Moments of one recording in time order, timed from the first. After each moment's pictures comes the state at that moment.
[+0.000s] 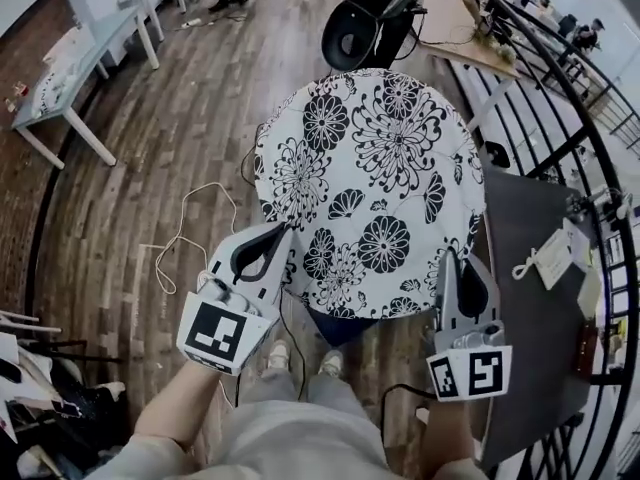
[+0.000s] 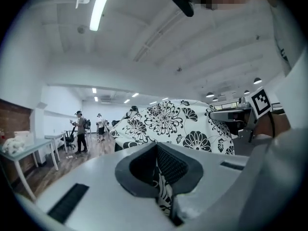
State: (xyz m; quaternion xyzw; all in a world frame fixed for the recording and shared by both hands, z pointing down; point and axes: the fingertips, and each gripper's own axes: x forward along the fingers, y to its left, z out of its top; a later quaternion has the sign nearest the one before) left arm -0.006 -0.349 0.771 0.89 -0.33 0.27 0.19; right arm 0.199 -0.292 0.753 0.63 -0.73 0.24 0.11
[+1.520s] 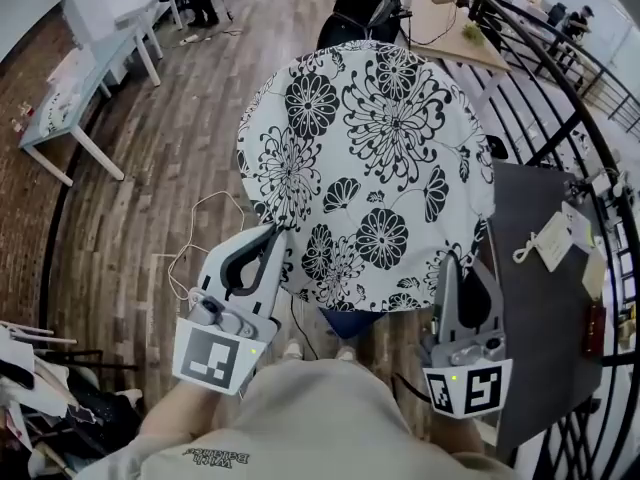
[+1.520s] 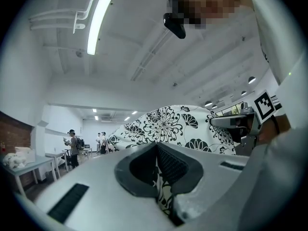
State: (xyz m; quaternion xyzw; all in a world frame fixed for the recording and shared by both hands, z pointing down) left arm 0.002 -0.346 0.766 0.89 -0.35 0.23 0.17; right arm 0.194 -0.286 0.750 0.63 -0.74 0.21 0.08
